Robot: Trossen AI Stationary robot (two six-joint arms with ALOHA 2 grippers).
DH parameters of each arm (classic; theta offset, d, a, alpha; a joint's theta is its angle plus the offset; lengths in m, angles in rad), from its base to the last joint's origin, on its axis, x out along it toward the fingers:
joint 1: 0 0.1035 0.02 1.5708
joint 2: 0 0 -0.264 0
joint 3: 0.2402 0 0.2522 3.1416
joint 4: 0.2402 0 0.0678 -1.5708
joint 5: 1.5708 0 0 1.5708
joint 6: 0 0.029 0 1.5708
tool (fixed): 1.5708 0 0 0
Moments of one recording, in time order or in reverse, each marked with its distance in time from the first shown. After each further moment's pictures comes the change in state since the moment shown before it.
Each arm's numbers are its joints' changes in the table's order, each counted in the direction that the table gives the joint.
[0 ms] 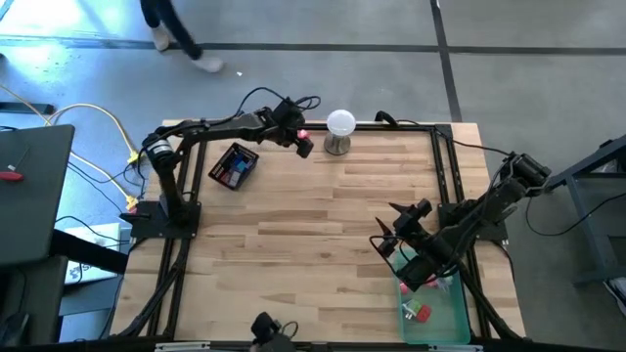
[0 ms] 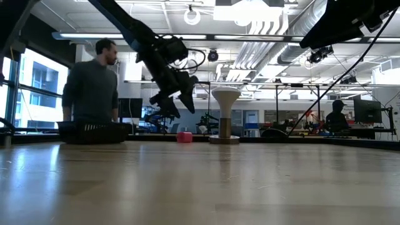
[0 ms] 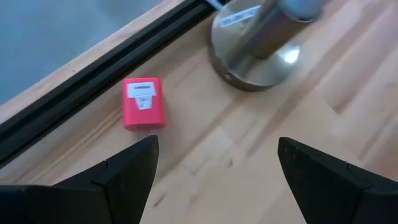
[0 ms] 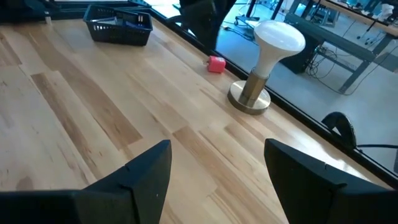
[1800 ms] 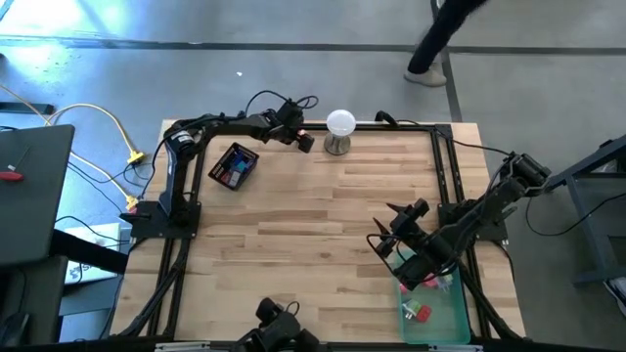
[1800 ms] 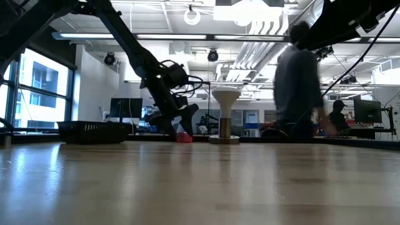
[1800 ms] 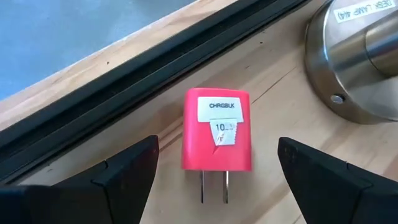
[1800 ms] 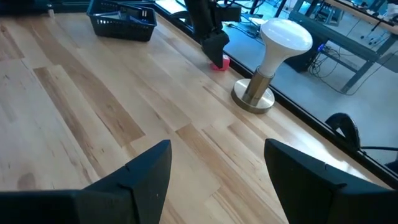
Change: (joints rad) left arm 0.077 -0.207 0.015 -0.171 -0.036 -0.028; right arm -0.019 0.000 0.000 -0.060 -0.020 -0.080
